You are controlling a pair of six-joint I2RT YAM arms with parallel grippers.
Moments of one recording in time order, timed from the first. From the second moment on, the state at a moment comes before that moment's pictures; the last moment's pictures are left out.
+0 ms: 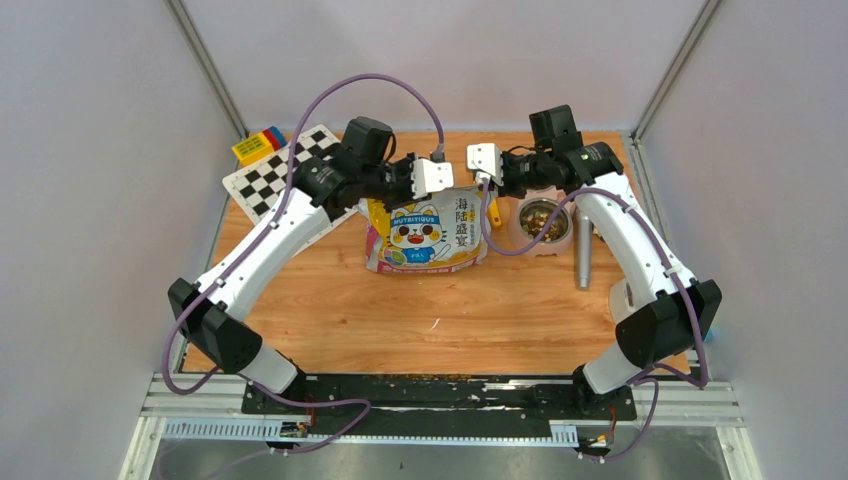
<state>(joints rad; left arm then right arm) -0.62 1.54 1.65 -0.78 0.39 0.84 0.36 1.57 1.68 -0.92 -0.66 -1.18</state>
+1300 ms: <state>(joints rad) -0.60 1.49 1.58 -0.75 0.38 0.84 0.36 1.55 1.75 -0.92 -0.75 -1.20</state>
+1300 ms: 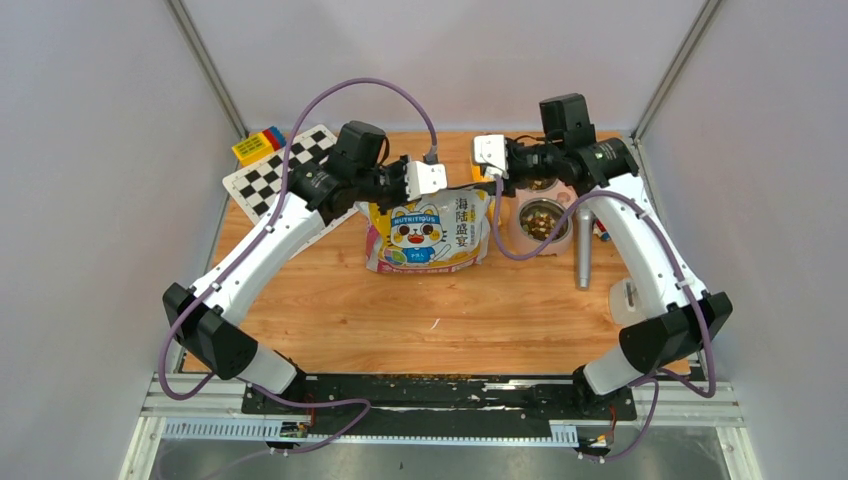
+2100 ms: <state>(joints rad) -0.59 1.48 1.56 -0.74 0.41 0.82 0.48 1.55 1.59 -0.78 -0.70 -1.21</state>
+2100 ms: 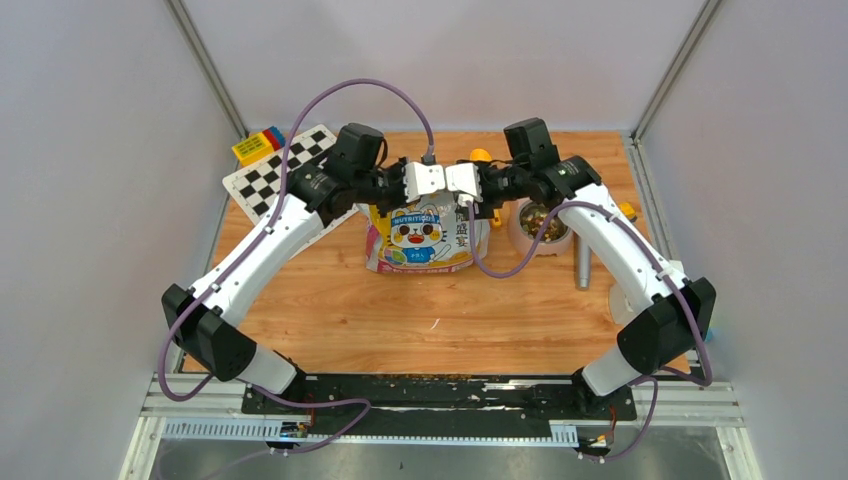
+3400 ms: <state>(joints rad) -0.59 1.46 1.52 -0.70 0.42 0.80 0.50 1.49 1.44 -0.56 -0.58 -1.22</state>
